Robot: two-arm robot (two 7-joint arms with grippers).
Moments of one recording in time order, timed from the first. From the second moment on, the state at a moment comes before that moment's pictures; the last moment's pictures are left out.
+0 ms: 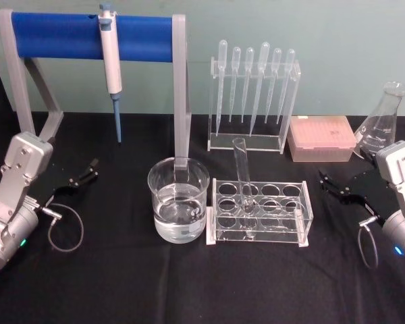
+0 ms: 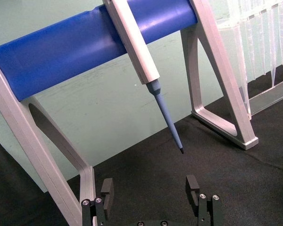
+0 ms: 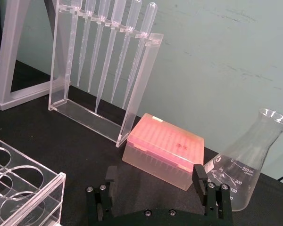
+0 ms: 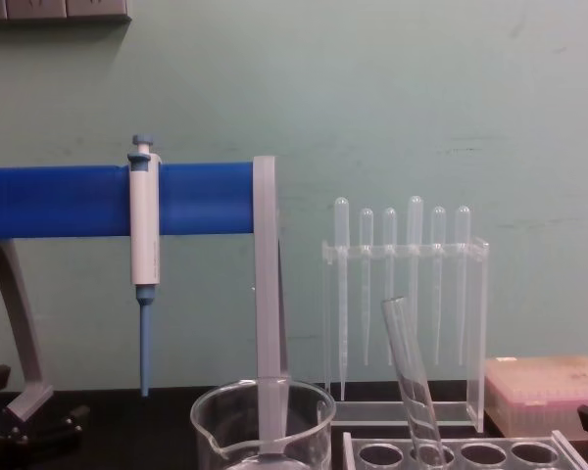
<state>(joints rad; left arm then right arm) -0.20 0.60 0.45 -1.41 -0.25 -0.12 0.03 0.20 0.60 -0.45 -1.41 0.25 -0.12 -0.03</state>
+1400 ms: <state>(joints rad) -0.20 0.60 0.45 -1.41 -0.25 -0.12 0.03 0.19 0.61 -0.44 -1.43 0.25 -0.12 -0.03</state>
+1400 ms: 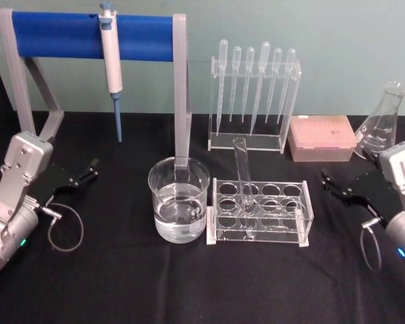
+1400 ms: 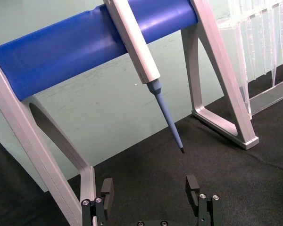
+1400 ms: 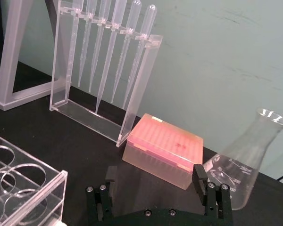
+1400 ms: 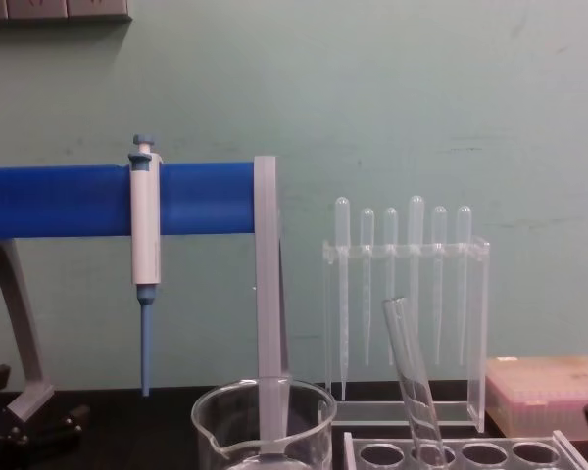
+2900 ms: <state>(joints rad) -0.20 0.60 0.45 -1.41 -0.25 -0.12 0.03 0.24 0.53 -0.48 -1.67 0.37 0.16 0.35</state>
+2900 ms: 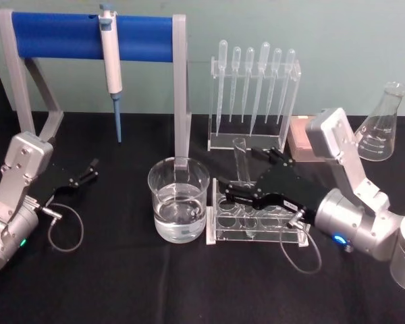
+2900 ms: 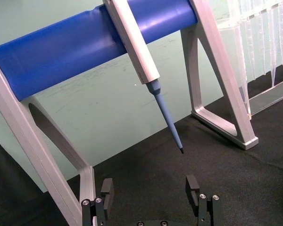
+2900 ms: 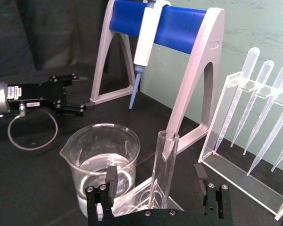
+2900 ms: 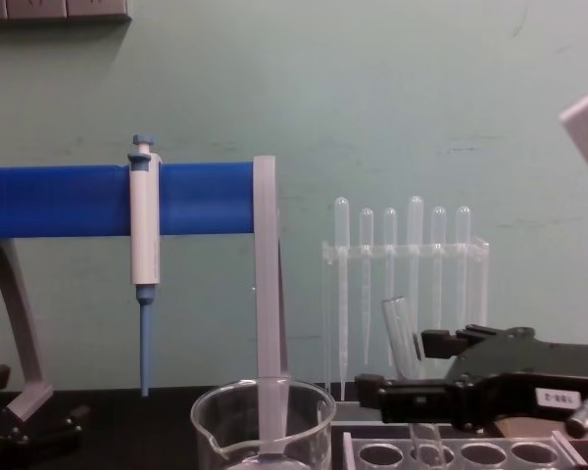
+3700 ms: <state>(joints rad) -0.20 0.60 0.45 -1.41 -0.25 -0.12 0.03 0.23 0.45 -0.44 -1.63 0.34 0.20 0.36</state>
